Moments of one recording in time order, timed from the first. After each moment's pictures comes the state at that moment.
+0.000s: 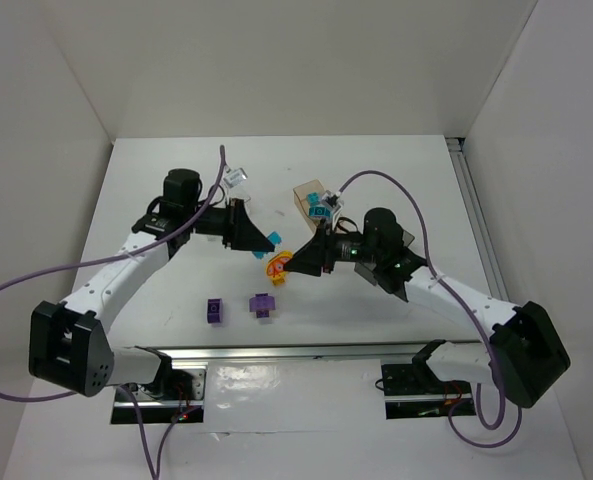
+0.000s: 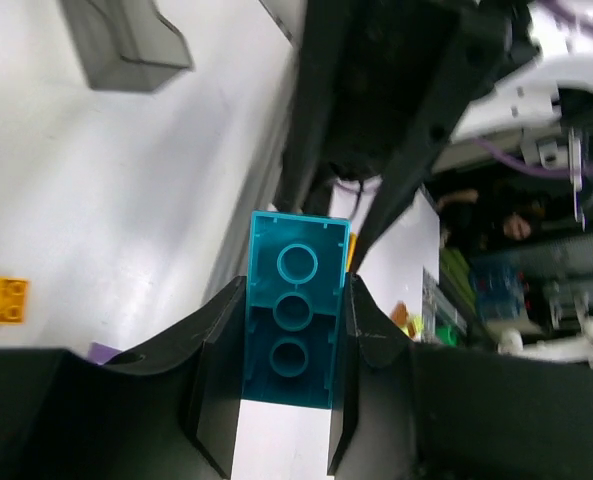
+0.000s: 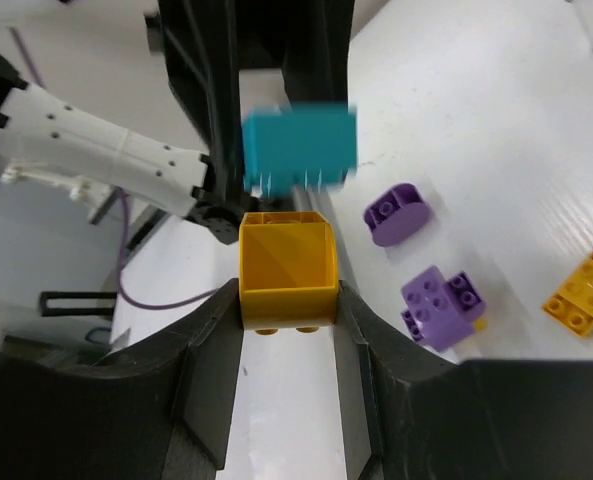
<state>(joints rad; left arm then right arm) -0.30 1.30 0.99 -0.22 1.17 -0.40 0.61 1.22 0.68 0.46 -0.81 0.69</state>
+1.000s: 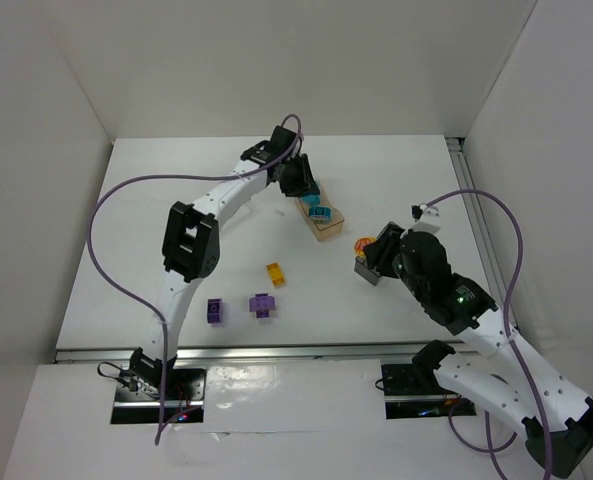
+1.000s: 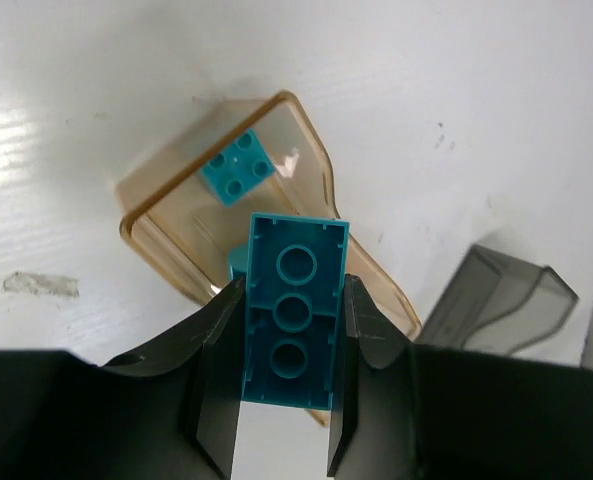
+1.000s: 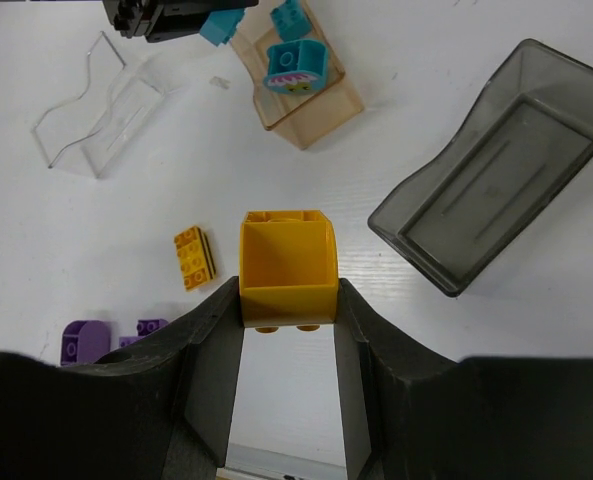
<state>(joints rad) -0.48 2.36 2.18 -0.66 0.23 -0.61 0.61 0.71 0.75 -0.50 0.31 0.68</state>
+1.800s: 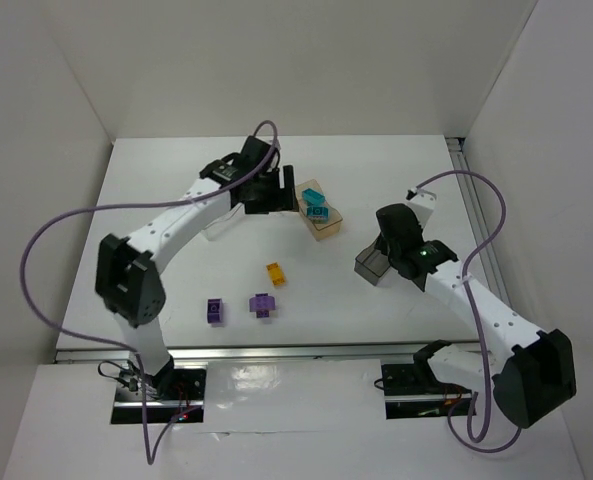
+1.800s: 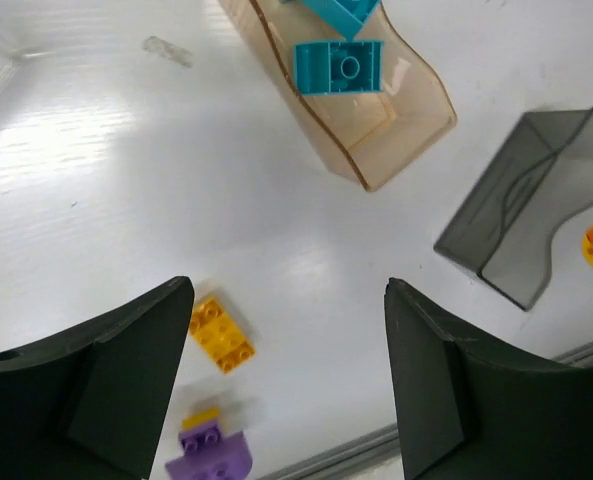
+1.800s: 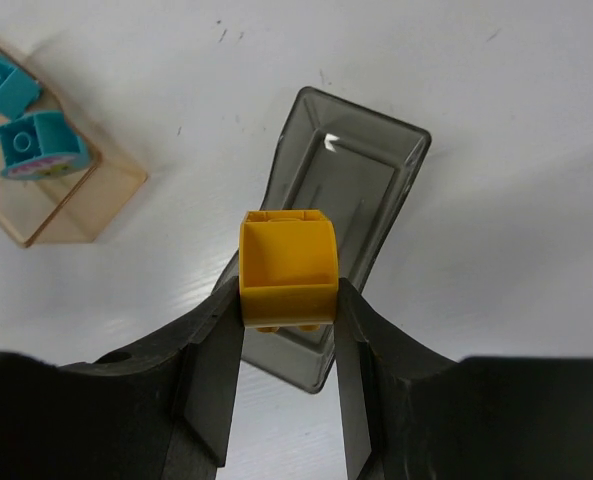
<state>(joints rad) -0.53 1.88 1.73 -0.76 0.04 -0.56 0.47 1.09 0.81 -0.48 0.56 0.65</state>
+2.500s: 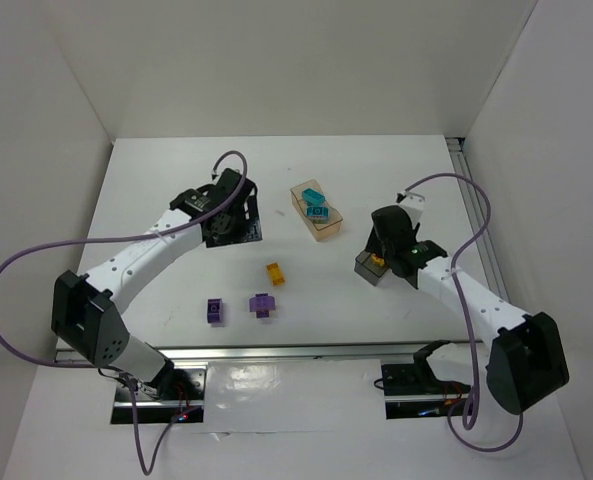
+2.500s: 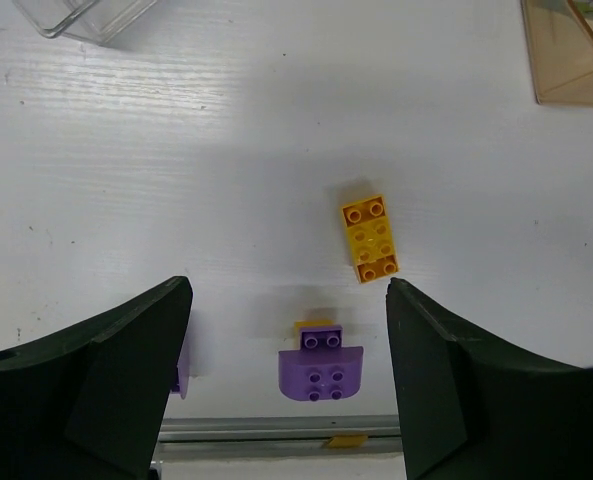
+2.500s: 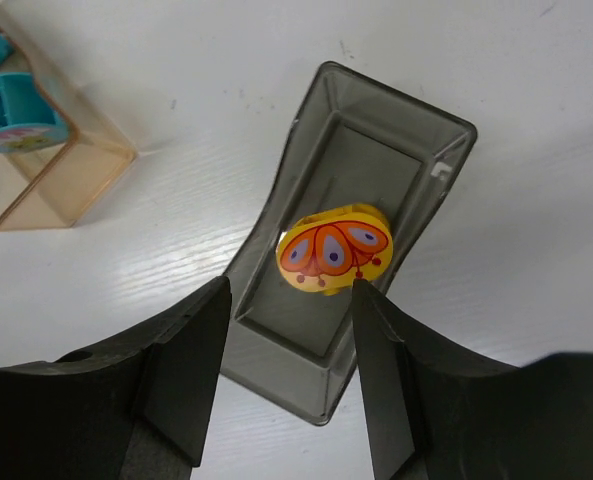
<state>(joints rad) -0.55 1.50 1.33 -0.88 -0.24 -0.66 0.41 1.19 0.75 -0.36 0.47 0.60</state>
